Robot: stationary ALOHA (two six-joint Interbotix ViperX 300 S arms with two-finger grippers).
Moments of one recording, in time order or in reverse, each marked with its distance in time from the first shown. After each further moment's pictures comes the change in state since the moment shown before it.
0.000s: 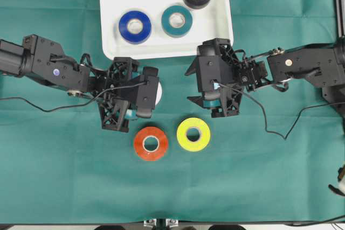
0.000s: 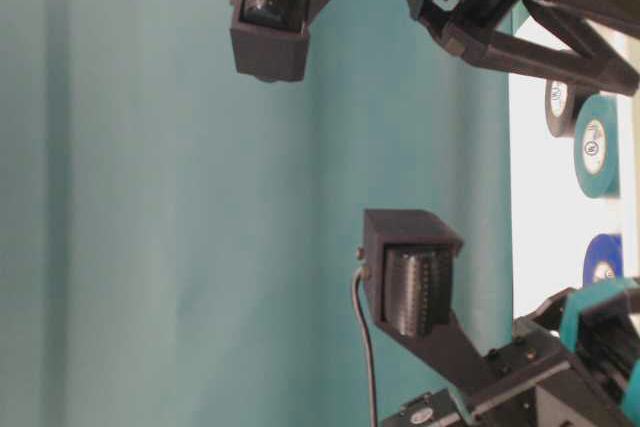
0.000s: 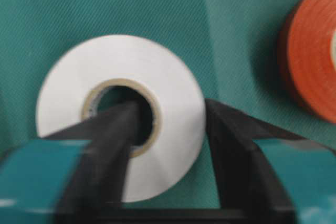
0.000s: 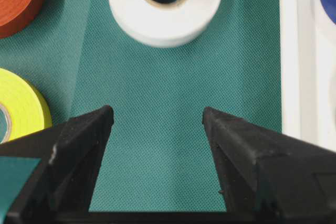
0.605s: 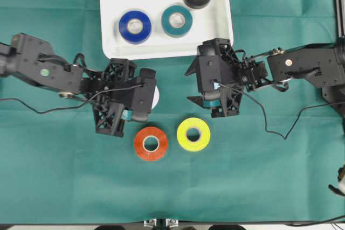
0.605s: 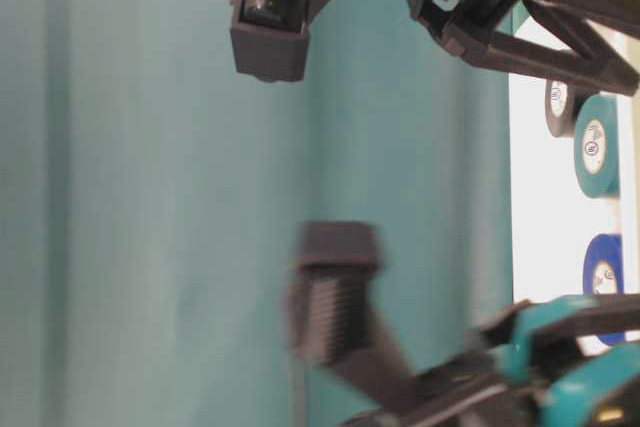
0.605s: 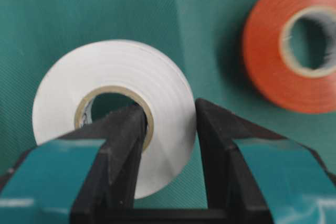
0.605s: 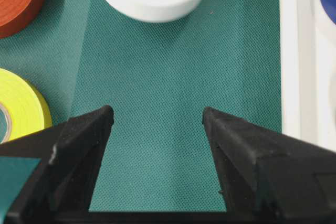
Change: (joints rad) left arm -0.026 -0.106 0.000 0.000 0.051 -0.006; right arm 0.000 -0.002 0.000 0.000 0.000 -0.002
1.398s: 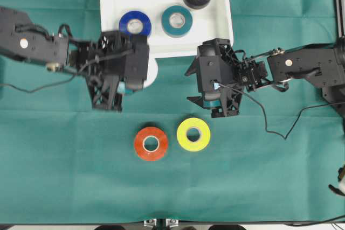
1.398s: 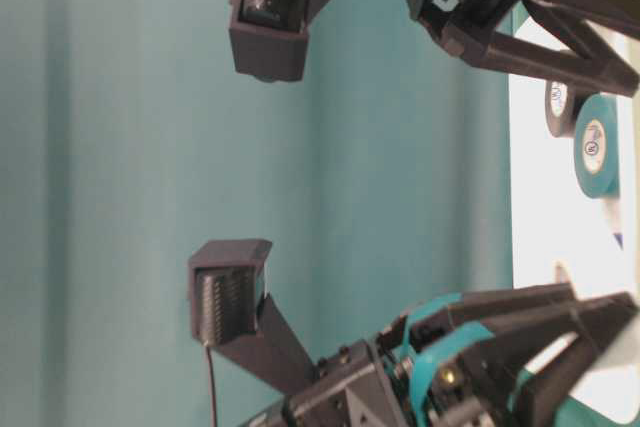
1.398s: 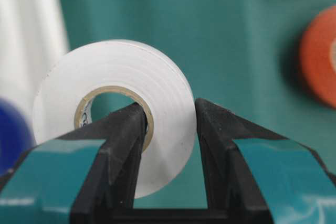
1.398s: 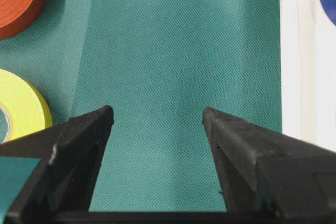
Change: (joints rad) left arm 0.150 -0.110 0.006 0.000 0.072 0.051; right arm 0.000 0.000 0.000 0.000 -0.003 0.002
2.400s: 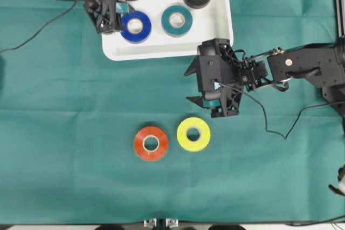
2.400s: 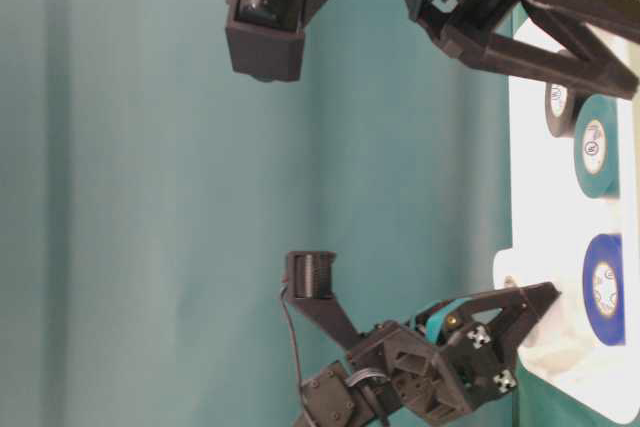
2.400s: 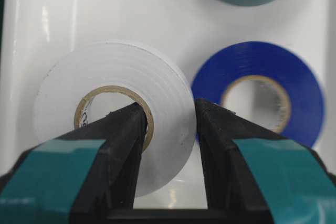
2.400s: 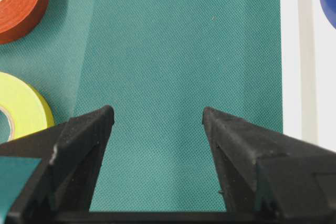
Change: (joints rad) left arm 0.402 0.087 0.014 0.002 -0.095 0.196; right arm 0.000 0.000 0.000 0.000 -0.011 0.002
